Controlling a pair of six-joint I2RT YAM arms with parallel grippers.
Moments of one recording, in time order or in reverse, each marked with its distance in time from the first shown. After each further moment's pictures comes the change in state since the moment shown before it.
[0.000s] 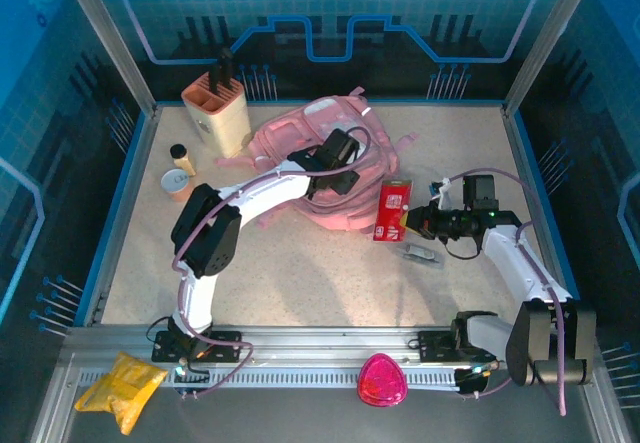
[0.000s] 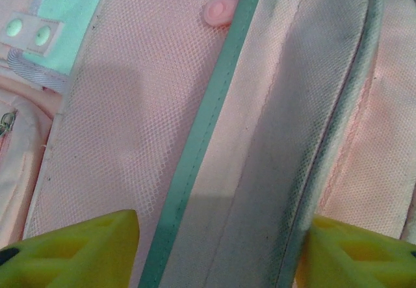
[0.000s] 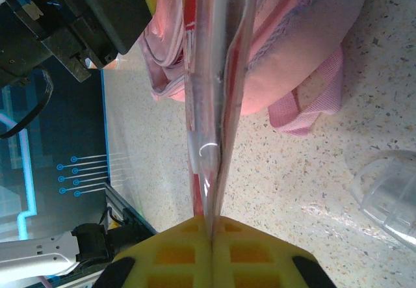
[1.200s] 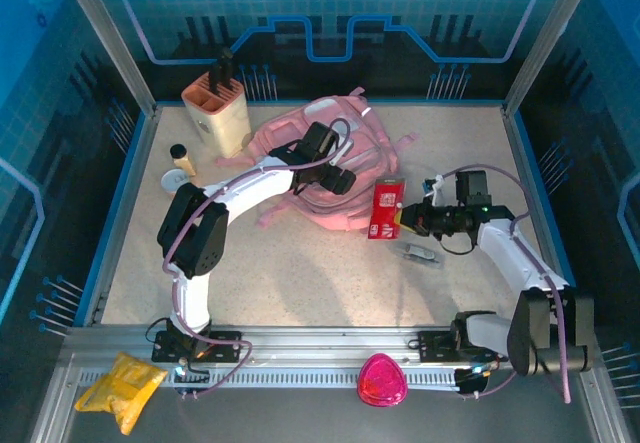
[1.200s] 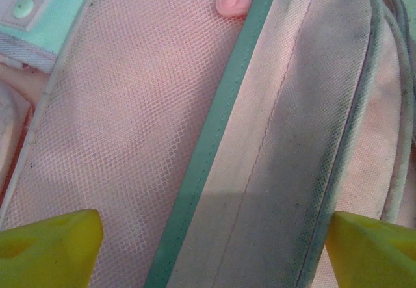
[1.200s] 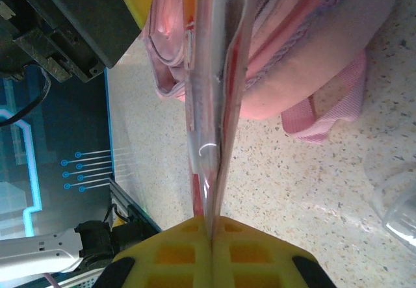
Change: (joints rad) left arm 0.085 -0.055 -0.077 0.047 0.216 -0.032; right arm 0.053 0.063 0.027 0.053 -0.002 0.043
